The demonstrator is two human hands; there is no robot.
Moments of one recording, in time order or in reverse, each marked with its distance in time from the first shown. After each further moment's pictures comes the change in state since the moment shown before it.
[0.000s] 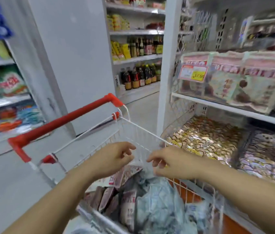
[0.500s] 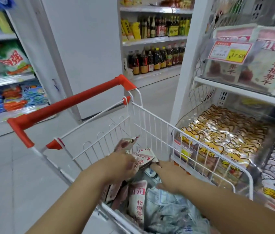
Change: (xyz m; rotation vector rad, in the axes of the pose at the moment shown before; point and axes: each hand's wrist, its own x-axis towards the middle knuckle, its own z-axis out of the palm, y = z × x) left_hand -0.008 -0.037 0.037 0.189 -0.336 -0.162; right_hand 0.069 0.040 0.139 -0.228 -0.240 0.154
